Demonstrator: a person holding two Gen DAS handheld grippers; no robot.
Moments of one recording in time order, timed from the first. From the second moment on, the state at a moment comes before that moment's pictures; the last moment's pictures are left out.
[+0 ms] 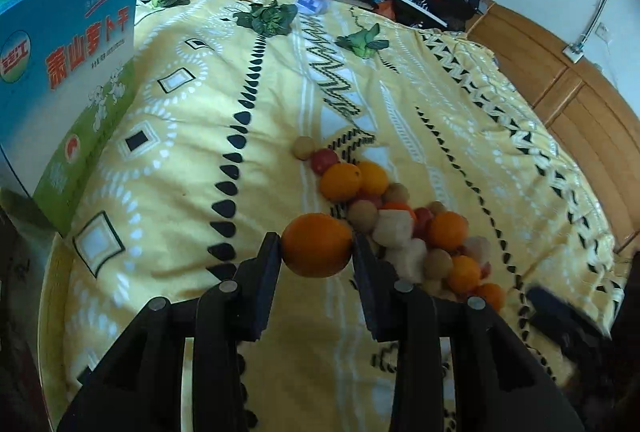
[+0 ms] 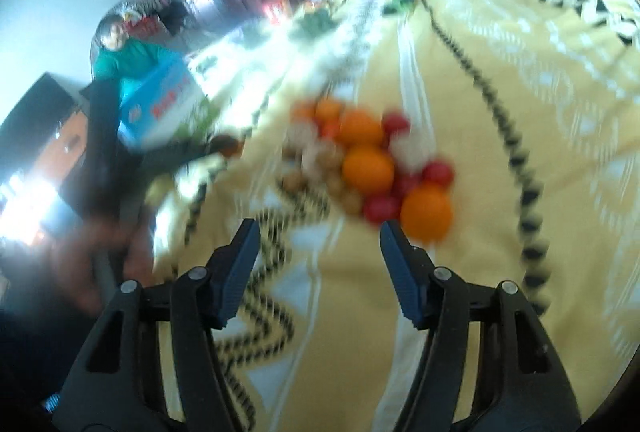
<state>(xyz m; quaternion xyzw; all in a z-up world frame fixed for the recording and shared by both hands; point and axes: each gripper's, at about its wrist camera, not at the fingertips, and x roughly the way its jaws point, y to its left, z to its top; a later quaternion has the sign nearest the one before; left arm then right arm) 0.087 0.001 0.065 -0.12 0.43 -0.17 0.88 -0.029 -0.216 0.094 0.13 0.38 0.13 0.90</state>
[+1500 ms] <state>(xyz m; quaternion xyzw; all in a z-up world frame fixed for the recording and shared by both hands) -0.052 0.138 0.213 -0.12 0.28 -0.08 0.95 -0.051 -0.090 0.215 0.01 0.29 0.24 0.93</state>
